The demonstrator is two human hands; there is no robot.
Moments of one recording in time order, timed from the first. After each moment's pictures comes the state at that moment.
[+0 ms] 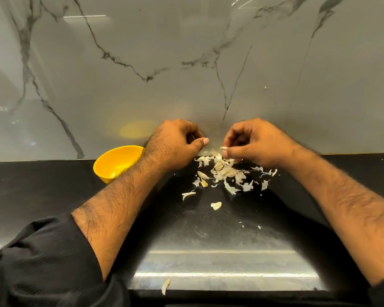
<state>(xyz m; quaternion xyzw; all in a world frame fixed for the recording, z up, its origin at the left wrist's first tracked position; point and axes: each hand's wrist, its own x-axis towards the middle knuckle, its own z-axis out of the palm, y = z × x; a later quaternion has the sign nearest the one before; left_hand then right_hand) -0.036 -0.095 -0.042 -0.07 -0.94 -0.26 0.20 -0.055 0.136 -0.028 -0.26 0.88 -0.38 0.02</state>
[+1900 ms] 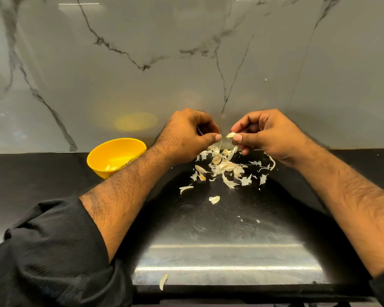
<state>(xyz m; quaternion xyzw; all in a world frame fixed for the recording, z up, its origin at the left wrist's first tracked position) -0.041 -0.076 -0.043 -0.16 -0.91 -0.35 0.16 -0.069 0.155 -0.041 -0.20 0.81 -0.56 0.03</state>
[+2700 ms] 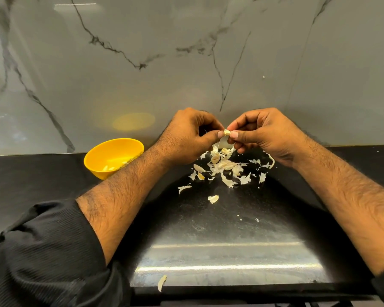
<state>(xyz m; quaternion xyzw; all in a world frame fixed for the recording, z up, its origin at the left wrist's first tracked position) -0.036 -0.071 -0.042 -0.22 -0.89 -0.37 0.16 -0.070 0.156 -0.043 -0.21 0.78 -0.59 0.05</state>
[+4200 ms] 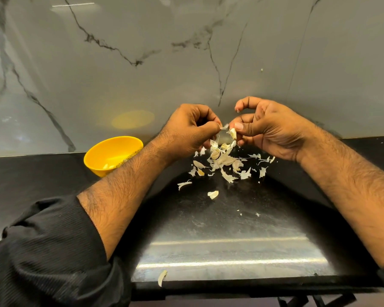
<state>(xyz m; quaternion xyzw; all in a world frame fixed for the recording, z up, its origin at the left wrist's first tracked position) -0.035 -0.071 -0.044 -0.20 -0.84 -0.49 0.09 -0.063 0.156 -0.033 -0.20 0.63 -0.72 0.18</state>
